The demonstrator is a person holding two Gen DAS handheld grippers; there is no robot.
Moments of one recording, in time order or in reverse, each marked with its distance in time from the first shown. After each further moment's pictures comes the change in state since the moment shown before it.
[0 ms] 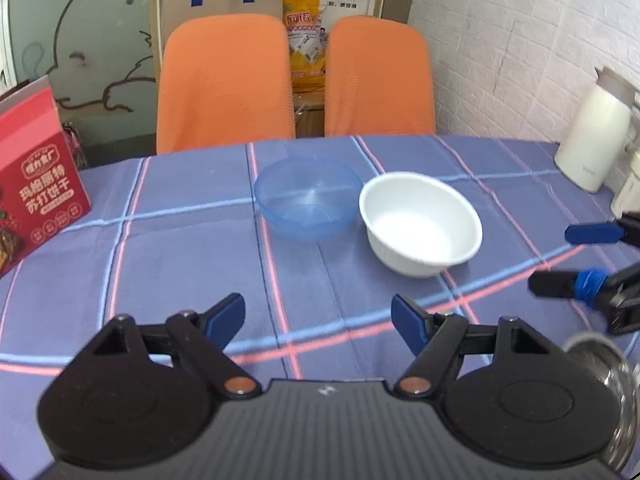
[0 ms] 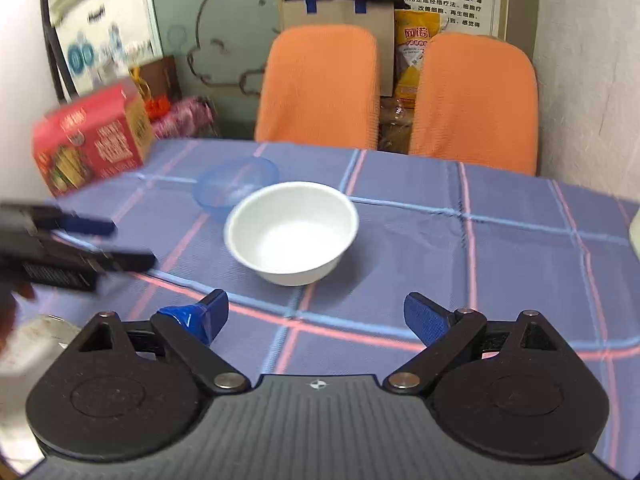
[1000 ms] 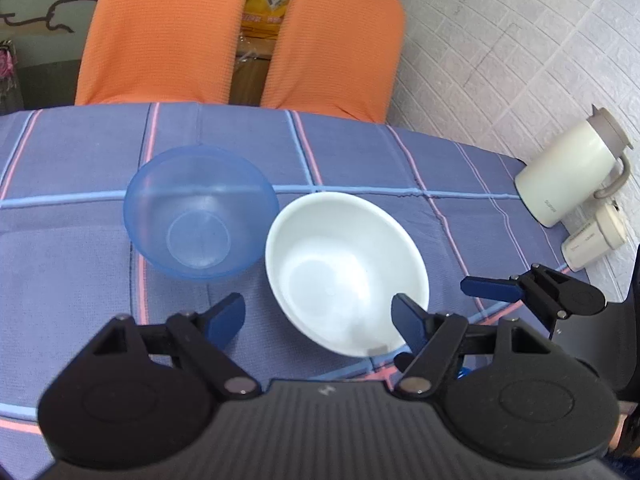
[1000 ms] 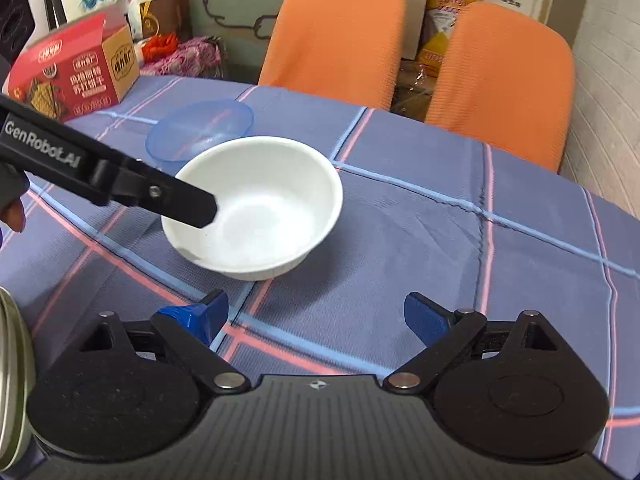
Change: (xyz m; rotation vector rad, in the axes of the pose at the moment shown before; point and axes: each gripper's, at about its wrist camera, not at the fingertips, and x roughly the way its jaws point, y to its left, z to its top) left arm 0.089 -0.018 0.052 -0.178 0.174 -0.238; right arm 0.064 -0.021 0.017 -0.123 0.147 0.024
